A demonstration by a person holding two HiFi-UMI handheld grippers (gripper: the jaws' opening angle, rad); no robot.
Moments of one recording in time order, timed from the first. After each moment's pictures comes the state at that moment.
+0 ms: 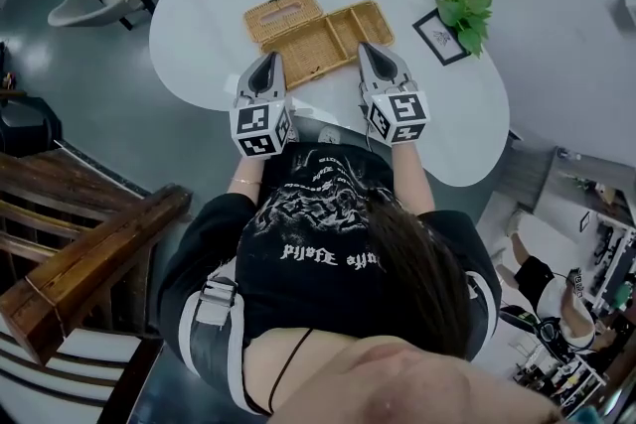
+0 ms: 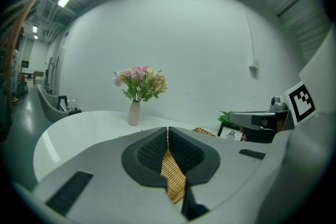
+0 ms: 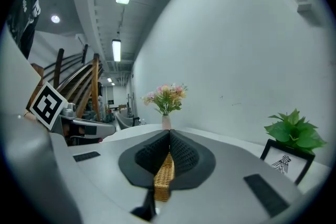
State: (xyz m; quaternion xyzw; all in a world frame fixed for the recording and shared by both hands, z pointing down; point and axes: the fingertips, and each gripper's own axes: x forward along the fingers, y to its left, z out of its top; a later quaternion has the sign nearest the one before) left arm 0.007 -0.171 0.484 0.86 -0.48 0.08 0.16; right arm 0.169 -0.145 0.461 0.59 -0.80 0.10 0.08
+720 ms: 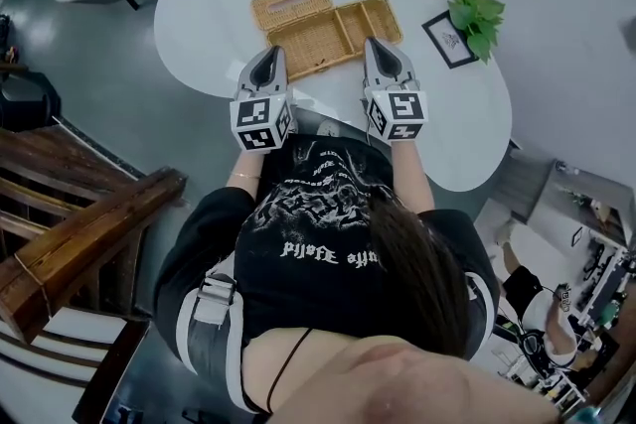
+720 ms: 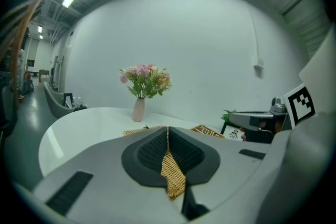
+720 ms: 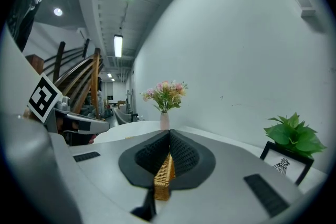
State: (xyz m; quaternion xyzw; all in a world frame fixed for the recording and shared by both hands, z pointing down) left arm 0.001 -0.166 0.494 0.85 -0.50 0.08 0.17; right arm 0.171 -0.150 0.471 0.60 -0.79 0.08 0.09
